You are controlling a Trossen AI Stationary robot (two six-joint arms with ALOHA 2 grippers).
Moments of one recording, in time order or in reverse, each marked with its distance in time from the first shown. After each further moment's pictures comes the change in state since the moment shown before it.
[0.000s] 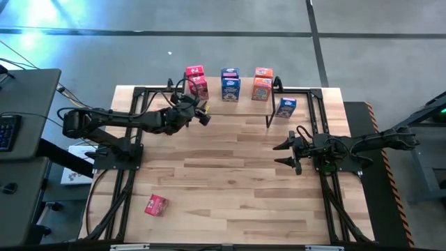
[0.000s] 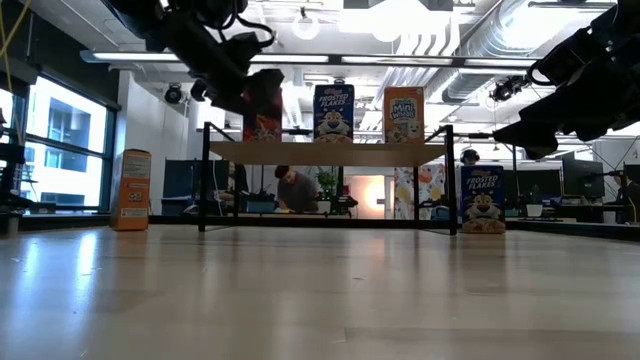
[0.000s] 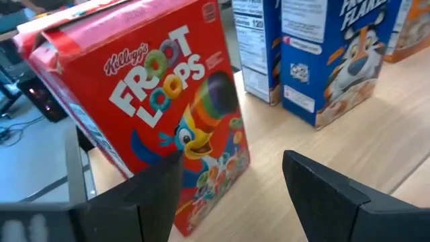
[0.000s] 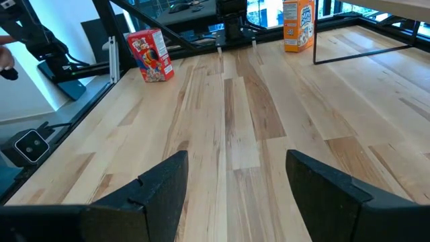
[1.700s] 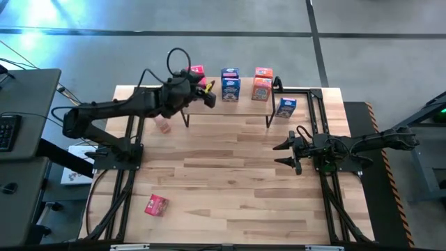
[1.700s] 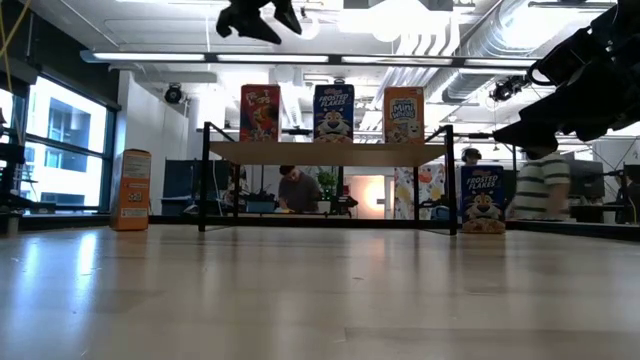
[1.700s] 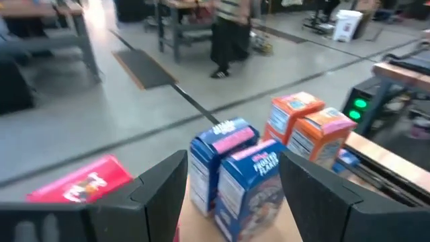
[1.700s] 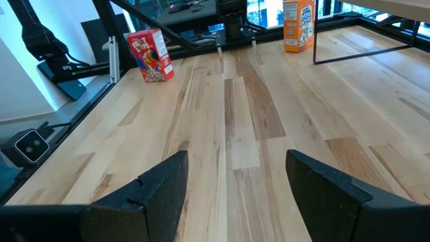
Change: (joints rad) left arm 0.009 -0.001 0.484 -0.315 0.122 -0.124; right arm 0.000 0.000 0.000 0.000 0.000 0.000
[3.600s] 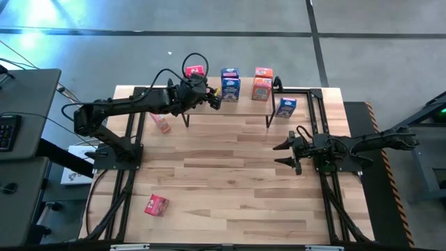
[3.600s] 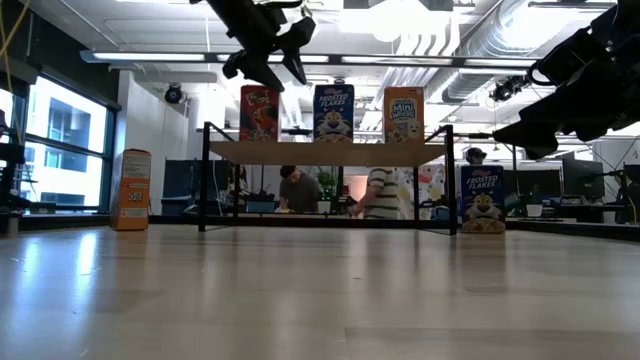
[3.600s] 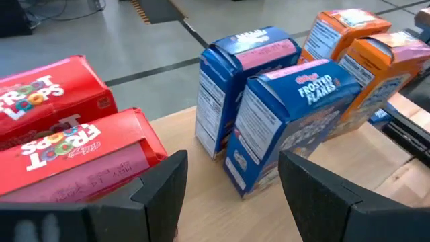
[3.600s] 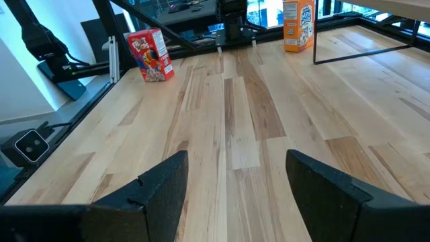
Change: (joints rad) left arm 0.077 0.130 0.005 -0.143 0.108 -0.203; right arm 0.000 0.000 0.000 0.000 0.000 0.000
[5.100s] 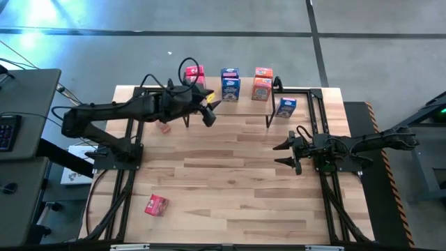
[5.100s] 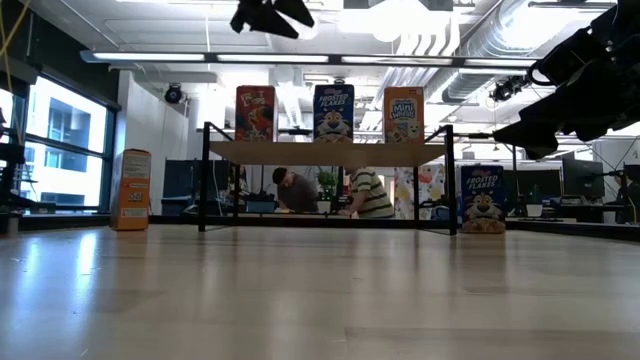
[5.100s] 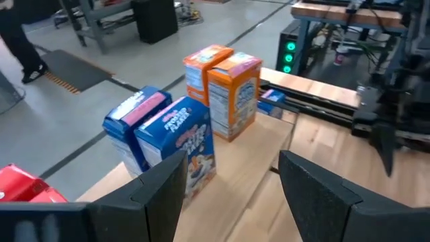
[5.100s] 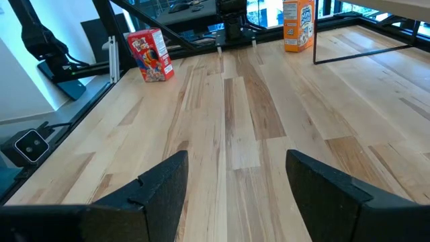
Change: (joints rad) left arm -0.157 -0.140 0.001 0.049 0.117 0.363; right arm 0.000 0.000 0.000 0.000 0.000 0.000
